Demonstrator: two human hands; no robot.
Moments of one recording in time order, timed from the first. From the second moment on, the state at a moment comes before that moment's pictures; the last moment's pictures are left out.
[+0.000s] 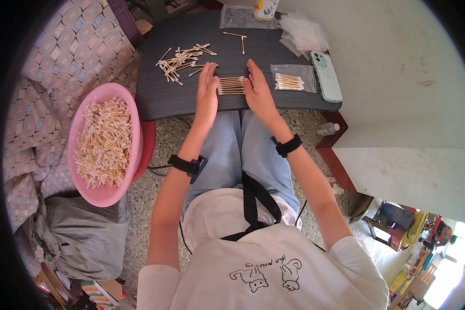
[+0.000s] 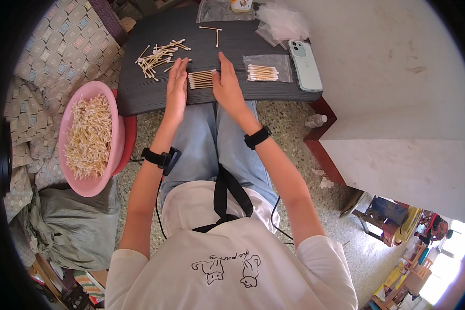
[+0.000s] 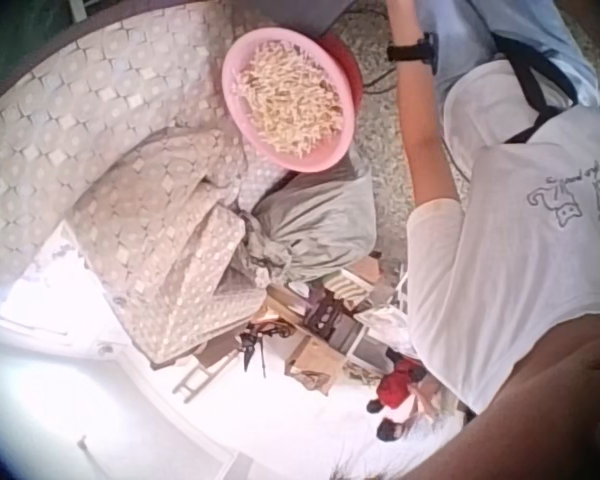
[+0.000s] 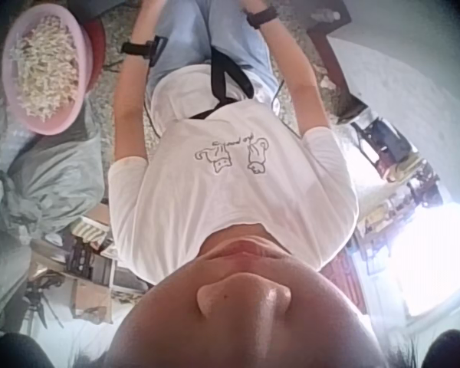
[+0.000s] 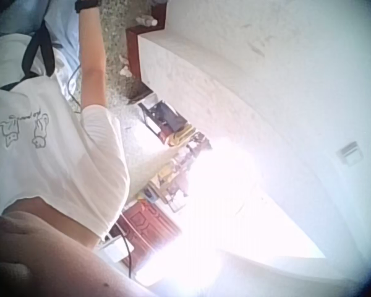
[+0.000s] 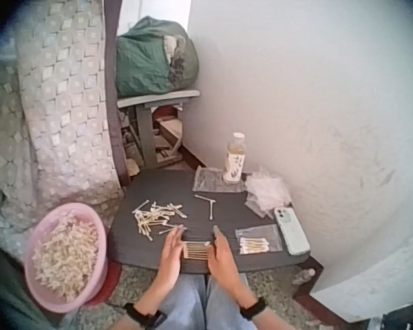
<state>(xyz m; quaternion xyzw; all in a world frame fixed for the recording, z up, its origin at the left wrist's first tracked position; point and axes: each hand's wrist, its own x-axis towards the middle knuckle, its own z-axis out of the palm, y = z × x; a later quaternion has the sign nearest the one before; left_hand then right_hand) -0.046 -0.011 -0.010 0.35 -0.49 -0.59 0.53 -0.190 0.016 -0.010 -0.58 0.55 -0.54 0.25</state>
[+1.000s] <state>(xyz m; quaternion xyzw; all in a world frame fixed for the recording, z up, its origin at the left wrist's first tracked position) -0.016 -0.021 0.011 0.31 -0.87 -0.13 0.35 -0.223 0.007 0.020 -0.83 0.46 -0.30 0.09</state>
